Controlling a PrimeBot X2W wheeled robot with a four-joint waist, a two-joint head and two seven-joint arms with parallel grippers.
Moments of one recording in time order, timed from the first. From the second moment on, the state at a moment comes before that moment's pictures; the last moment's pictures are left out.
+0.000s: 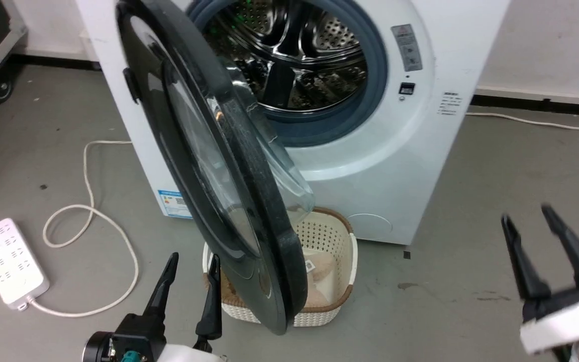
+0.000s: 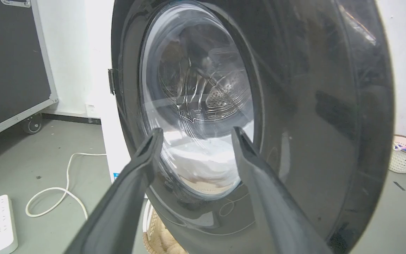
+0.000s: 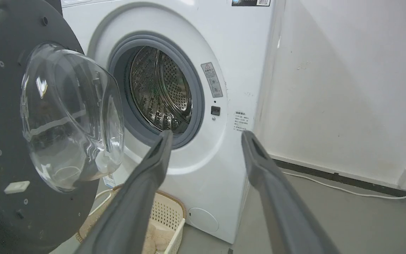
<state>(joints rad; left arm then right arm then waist) 0.05 0.05 -0.15 0.00 -0.15 0.01 -0.26 -0.08 -0.39 0.10 0.01 0.38 0.13 -0.20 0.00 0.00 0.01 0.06</state>
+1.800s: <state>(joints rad) -0.12 0.05 -0.36 -0.39 -0.20 0.12 -0.18 0.11 -0.06 -0.05 0.02 0.09 0.13 -0.26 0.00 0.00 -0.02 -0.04</state>
